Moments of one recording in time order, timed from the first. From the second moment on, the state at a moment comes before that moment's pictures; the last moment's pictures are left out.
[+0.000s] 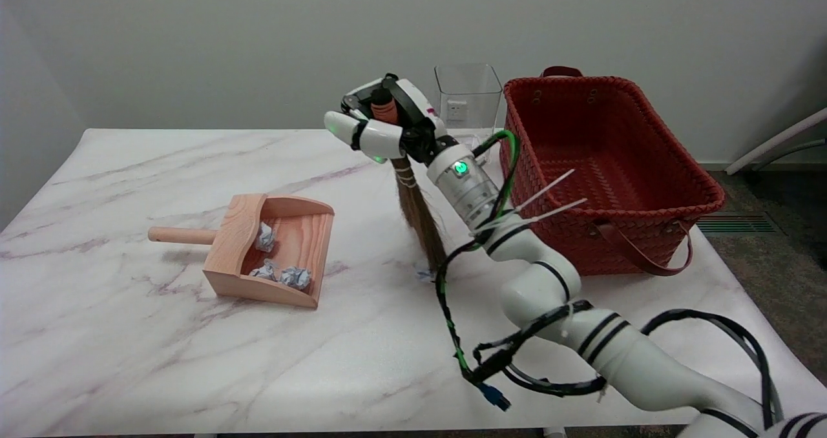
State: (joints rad) arm 0.33 -1.38 -1.89 1.27 0.19 0.42 1.45
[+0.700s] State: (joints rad) arm 0.57 -1.43 -1.95 1.10 0.38 0.50 1.35
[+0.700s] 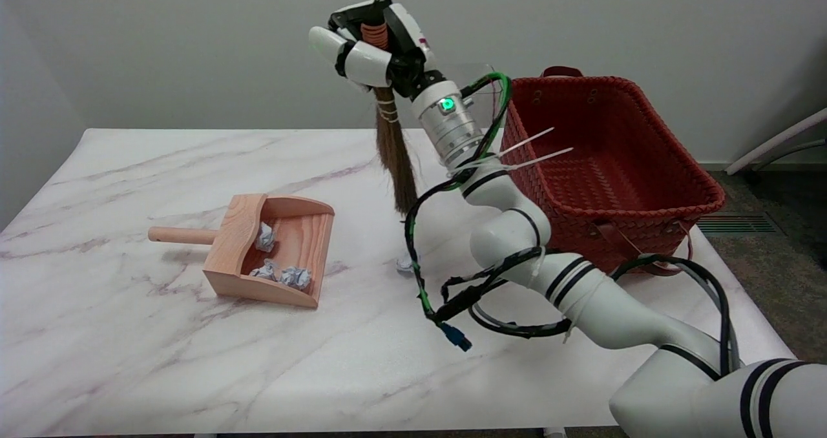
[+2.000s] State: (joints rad) arm 0.30 -1.41 -1.97 1.23 0.47 0.41 1.10
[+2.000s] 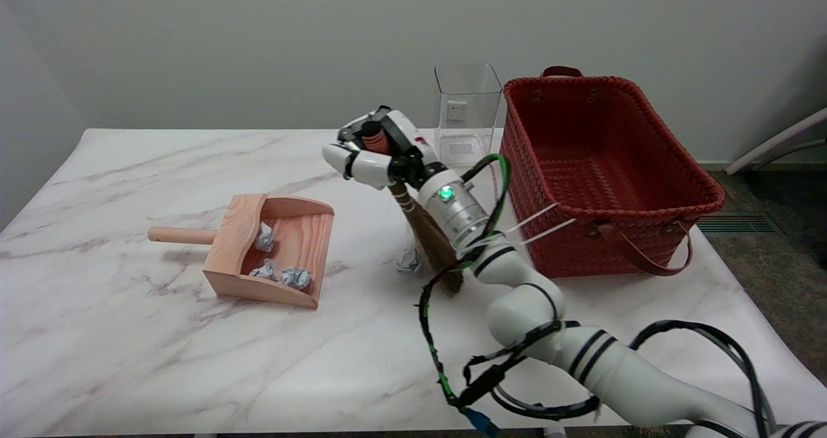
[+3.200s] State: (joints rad) arm 0.74 -1.72 -2.09 0.91 0.57 0.38 1.09
